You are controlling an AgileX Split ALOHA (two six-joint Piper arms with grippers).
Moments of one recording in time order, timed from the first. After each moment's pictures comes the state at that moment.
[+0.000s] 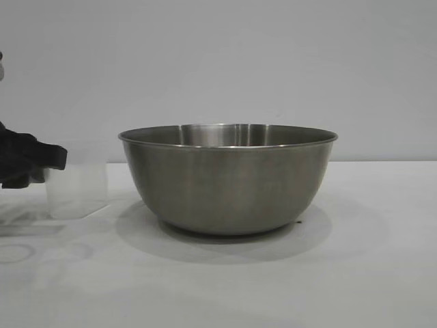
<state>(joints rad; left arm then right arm) -0.39 2.08 -0.46 -0.35 -1.16 0.00 0.06 -0.02 -0.49 0.15 1.15 -0.12</state>
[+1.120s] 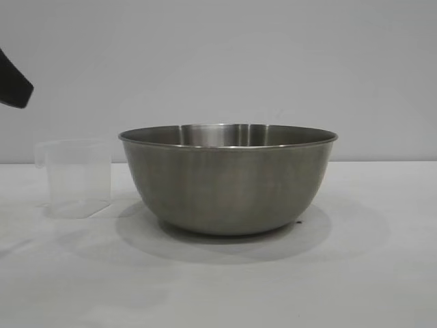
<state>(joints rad) -0.39 1.26 -0.30 0.01 -0.34 -0.05 0.06 -0.02 -0.49 0.15 1.15 -0.12</state>
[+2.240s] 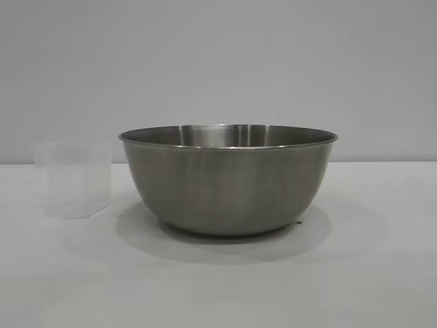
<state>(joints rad) -0.39 0.26 -0.58 0.00 1.12 0.05 0.06 -0.02 -0.49 0.15 1.15 -0.12</state>
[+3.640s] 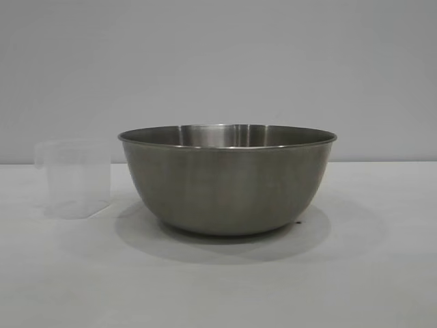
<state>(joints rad) -0.39 0.07 -0.48 -0.01 1.12 0.09 0.06 -0.02 -0.49 0.15 1.15 -0.12</state>
